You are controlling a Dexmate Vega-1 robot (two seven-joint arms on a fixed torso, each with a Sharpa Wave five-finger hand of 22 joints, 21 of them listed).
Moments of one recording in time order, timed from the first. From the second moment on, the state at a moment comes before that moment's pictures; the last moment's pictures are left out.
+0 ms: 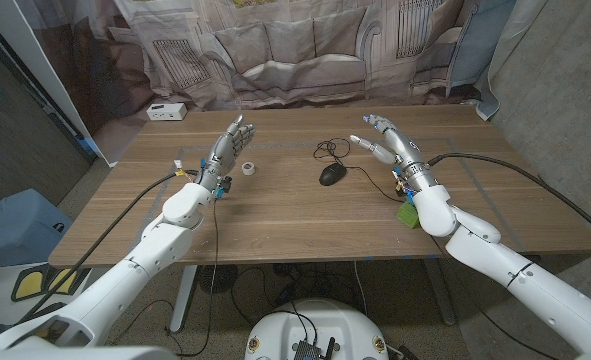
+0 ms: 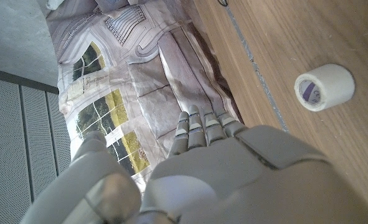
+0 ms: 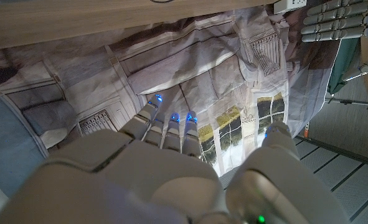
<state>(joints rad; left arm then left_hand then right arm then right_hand) 0.93 0.59 0.36 -1.46 -0.57 -0.34 0.00 0.18 0.00 0.27 -0.02 0.20 0.21 0.12 0.20 0.17 0.24 0.11 0.24 0.20 0.14 0.10 0.19 0.17 0.03 0.05 0.20 0.17 -0.99 -0.72 -0.47 -1.77 -0.36 0.08 -0.44 0.25 0.01 0.17 -0.13 0.20 0.24 -0.01 0.20 0.19 0.14 0.03 0.19 0.19 0.04 0.03 0.21 0.21 0.24 -0.03 0.18 0.17</state>
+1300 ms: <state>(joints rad) 0.91 0.59 0.37 -1.46 -0.55 -0.32 0.00 0.19 0.06 0.32 -0.03 0.18 0.21 0.13 0.19 0.18 0.23 0.11 0.22 0.20 0.13 0.10 0.19 0.17 0.03 0.06 0.20 0.17 -0.85 -0.74 -0.59 -1.78 -0.43 -0.11 -0.25 0.24 0.03 0.17 -0.13 0.20 0.25 -0.09 0.19 0.19 -0.10 0.04 0.17 0.19 -0.17 0.11 0.18 0.21 -0.07 0.17 0.17 0.17</state>
